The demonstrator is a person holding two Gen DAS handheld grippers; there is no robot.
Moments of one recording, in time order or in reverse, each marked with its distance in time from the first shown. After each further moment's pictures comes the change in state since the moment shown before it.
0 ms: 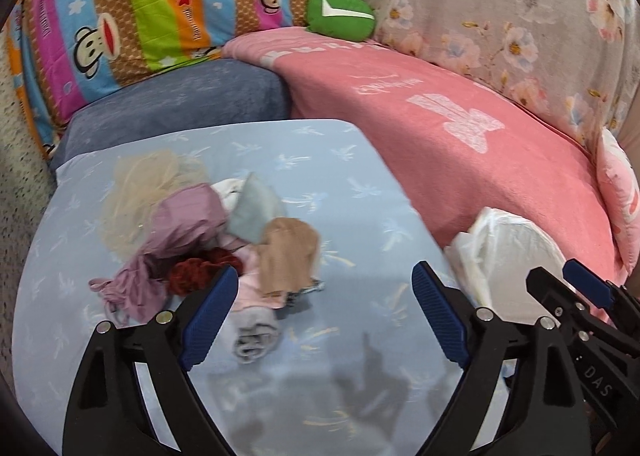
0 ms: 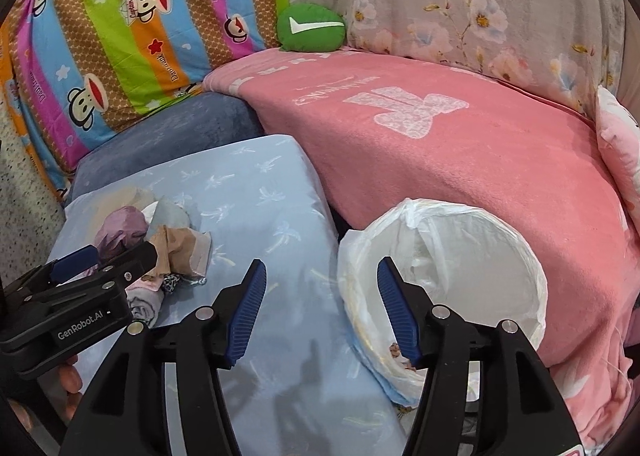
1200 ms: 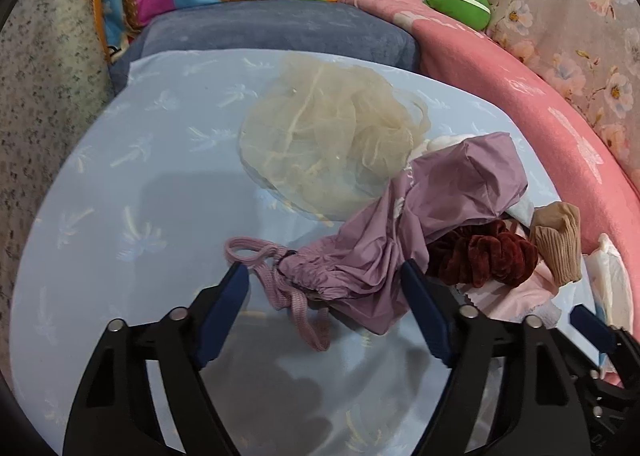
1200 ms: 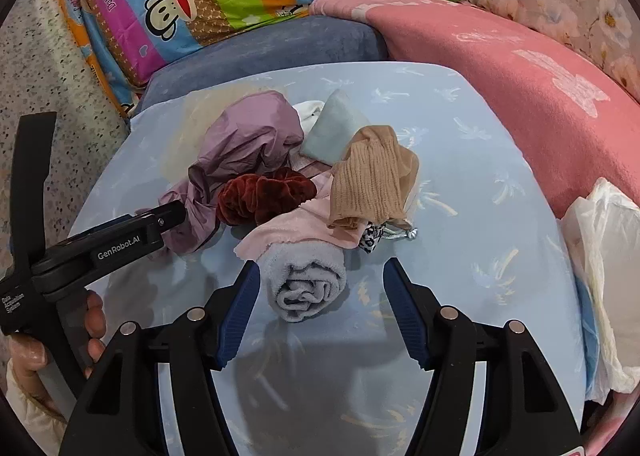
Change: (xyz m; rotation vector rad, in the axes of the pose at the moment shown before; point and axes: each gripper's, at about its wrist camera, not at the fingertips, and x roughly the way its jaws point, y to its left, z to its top) left arm 0.044 0.177 -0.037 -0.243 0.137 0.107; right arm 0.090 0.172 -0.045 -0.157 0.210 0.229
